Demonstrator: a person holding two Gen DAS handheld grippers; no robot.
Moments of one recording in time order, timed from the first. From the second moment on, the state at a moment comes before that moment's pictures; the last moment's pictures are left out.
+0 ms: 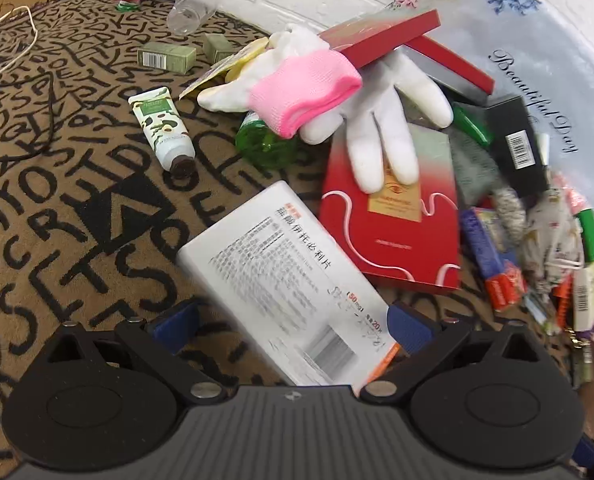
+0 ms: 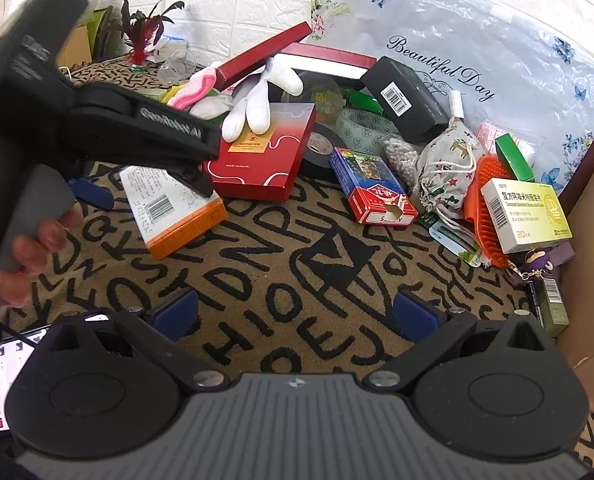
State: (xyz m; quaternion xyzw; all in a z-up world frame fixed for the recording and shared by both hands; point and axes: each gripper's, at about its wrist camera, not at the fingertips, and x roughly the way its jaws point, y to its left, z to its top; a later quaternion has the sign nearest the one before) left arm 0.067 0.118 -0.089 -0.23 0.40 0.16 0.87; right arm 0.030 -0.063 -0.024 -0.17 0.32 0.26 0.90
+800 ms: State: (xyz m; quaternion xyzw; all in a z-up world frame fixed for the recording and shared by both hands) left arm 0.047 0.173 -0.093 -0.21 0.37 0.14 0.89; right arm 0.114 0.000 -0.023 -0.16 0.28 0.34 0.88
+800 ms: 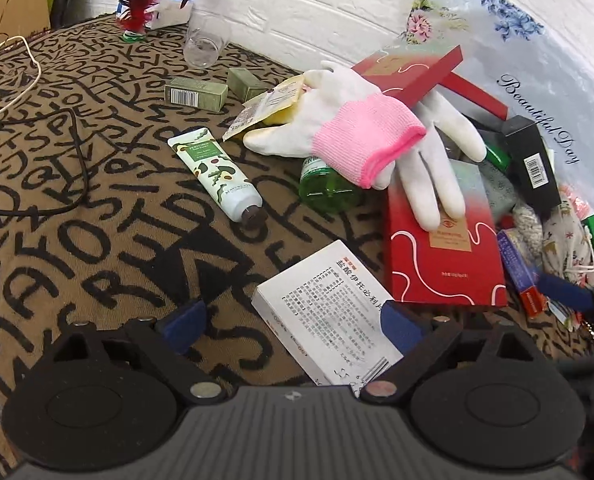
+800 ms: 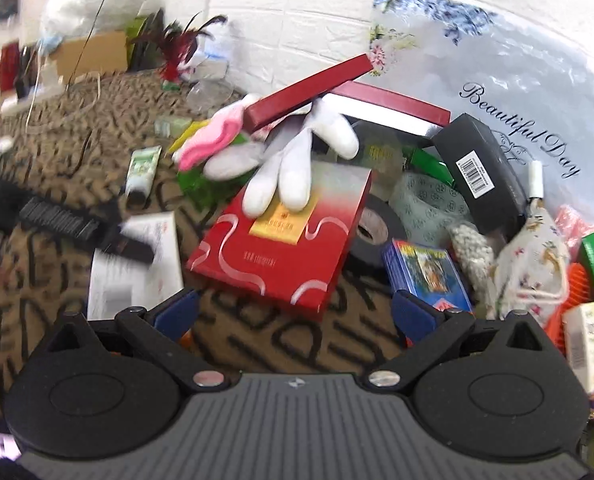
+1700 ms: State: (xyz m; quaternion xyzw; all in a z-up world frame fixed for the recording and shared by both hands) left arm 0.065 0.098 -0.101 -0.17 0.39 -0.01 0.91; right arm 0.045 -0.124 0.013 -0.01 0.26 0.35 0.90
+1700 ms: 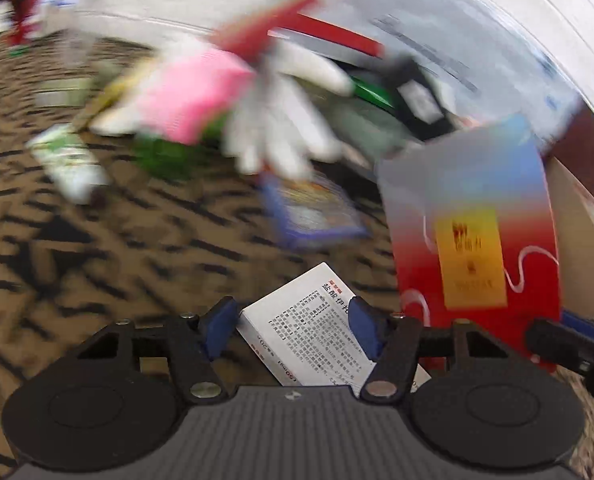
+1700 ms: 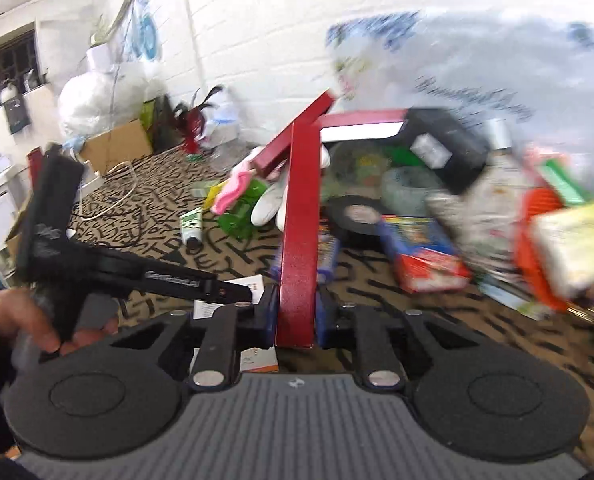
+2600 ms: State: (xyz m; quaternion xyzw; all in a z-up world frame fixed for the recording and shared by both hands) left arm 0.030 -0.133 -0.132 0.08 0.45 -0.16 0.88; right arm -0.090 -0.287 0.001 0.07 0.26 0.10 0.96
